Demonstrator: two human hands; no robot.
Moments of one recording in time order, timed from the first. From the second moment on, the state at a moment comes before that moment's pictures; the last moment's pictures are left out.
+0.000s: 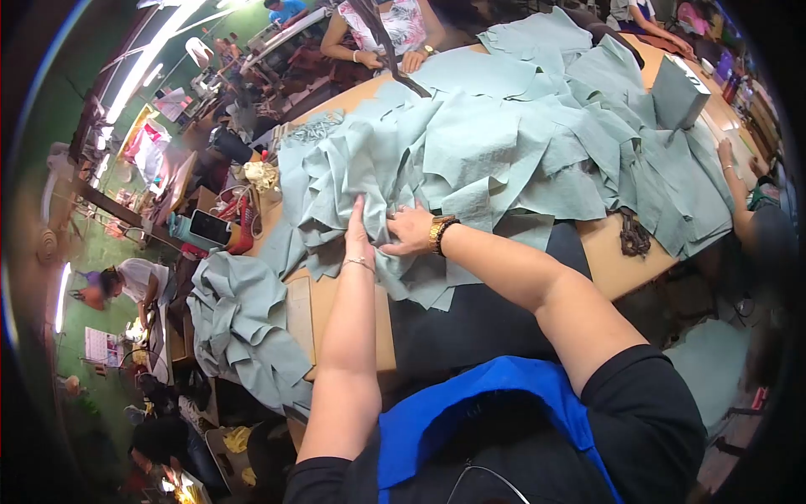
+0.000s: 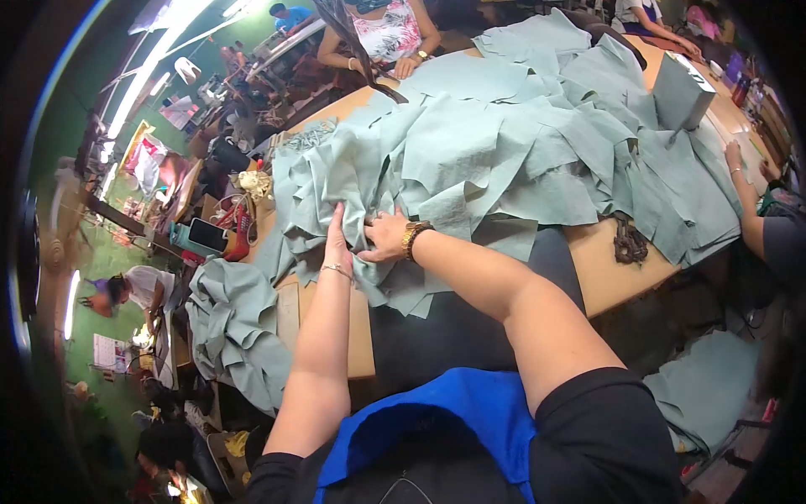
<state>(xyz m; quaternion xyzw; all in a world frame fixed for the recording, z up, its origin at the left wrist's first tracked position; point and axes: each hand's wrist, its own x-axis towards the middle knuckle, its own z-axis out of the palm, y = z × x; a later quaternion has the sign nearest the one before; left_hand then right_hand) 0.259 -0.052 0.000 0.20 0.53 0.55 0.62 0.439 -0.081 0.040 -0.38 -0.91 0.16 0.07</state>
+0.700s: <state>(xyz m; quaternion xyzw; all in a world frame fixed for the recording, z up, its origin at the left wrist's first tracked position) 0.220 -0.133 0.228 0.35 0.50 0.65 0.46 0.612 -0.108 0.032 -0.70 -0.70 0.13 0.09</state>
